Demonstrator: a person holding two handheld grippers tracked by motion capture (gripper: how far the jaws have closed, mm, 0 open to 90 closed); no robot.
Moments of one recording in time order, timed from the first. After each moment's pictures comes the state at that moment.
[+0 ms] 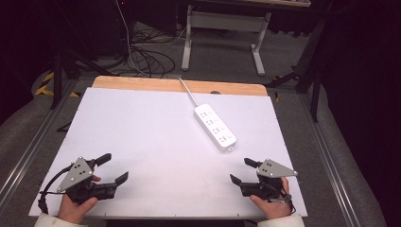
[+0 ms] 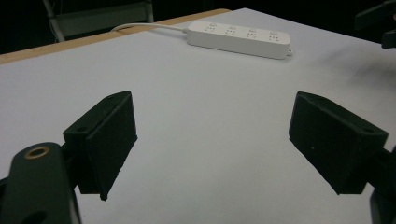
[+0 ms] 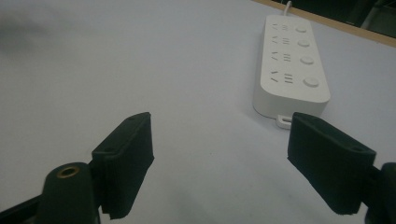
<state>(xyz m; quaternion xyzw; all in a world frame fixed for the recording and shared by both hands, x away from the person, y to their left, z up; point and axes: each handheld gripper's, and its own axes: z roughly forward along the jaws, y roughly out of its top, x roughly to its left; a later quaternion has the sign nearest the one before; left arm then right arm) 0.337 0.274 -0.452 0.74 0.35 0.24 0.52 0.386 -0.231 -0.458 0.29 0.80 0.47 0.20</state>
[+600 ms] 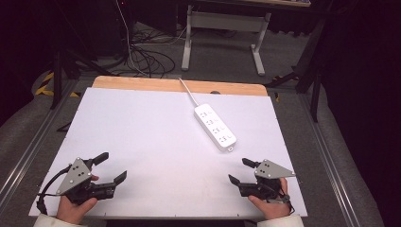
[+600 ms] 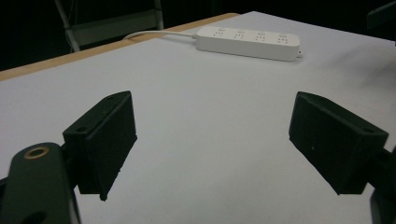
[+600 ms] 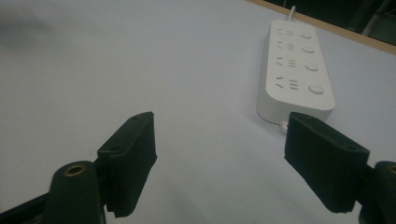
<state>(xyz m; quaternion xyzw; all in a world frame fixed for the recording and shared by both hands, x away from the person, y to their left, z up) 0.333 0.274 -0.450 0.74 0.35 0.26 0.52 0.384 -0.226 -0.456 0.28 0.81 0.47 0.21</state>
